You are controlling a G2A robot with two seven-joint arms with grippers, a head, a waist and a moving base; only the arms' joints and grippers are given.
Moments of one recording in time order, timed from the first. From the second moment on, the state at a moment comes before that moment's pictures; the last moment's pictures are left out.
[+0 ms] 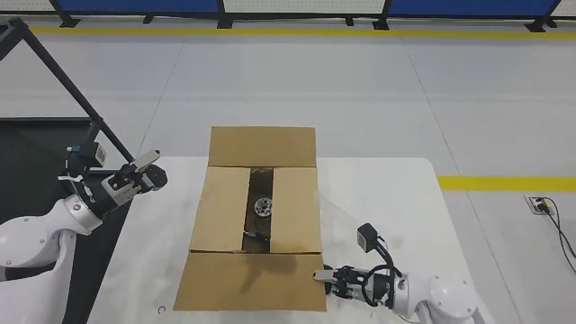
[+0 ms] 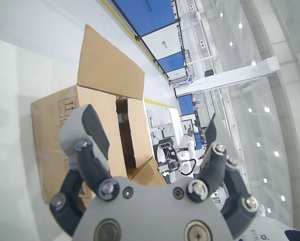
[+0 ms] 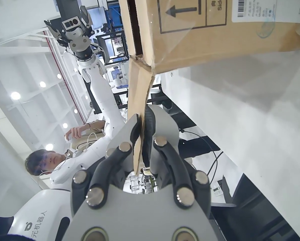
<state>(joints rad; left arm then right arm) 0.86 -1.01 -1.69 -1.37 -0.23 -0.12 -0.97 -1.19 -1.28 1.38 -1.64 0.14 0.15 1.12</state>
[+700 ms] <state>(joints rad) 0.86 -1.01 -1.69 -1.37 -0.23 -0.12 -0.97 -1.26 -1.25 1.38 -1.70 0.21 0.15 1.20</state>
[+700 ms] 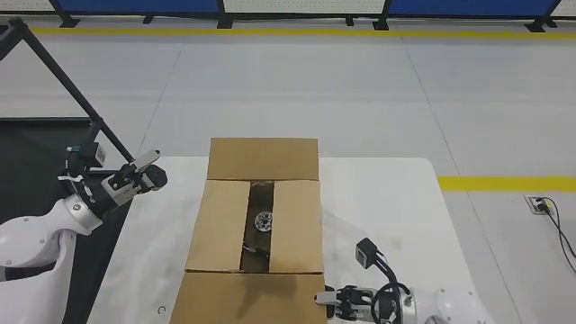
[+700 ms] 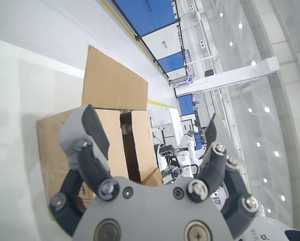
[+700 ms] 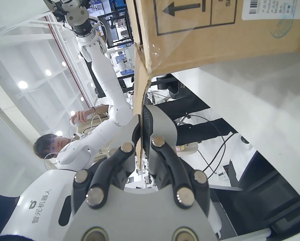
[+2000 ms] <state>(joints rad) 0.49 -1.03 -1.38 -0.91 -0.04 -0.55 -1.03 -1.50 -1.19 1.55 -2.08 0.24 -0.01 1.00</state>
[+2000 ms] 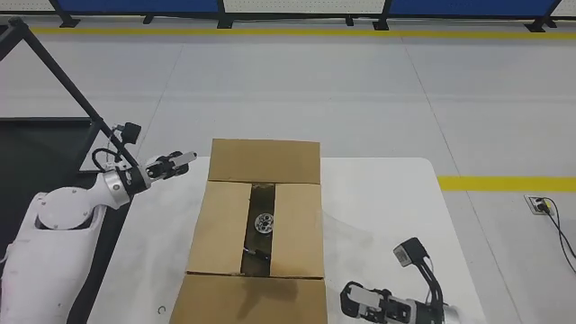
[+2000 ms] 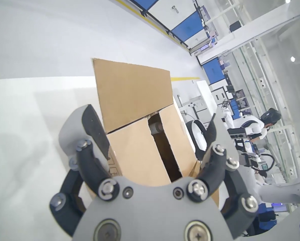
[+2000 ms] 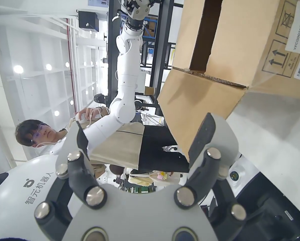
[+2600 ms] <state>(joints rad) 0.32 -1.07 -1.26 -0.69 -0.01 -0.58 -1.07 -1.63 -1.18 1.57 -2.18 0.21 0.02 0.91</state>
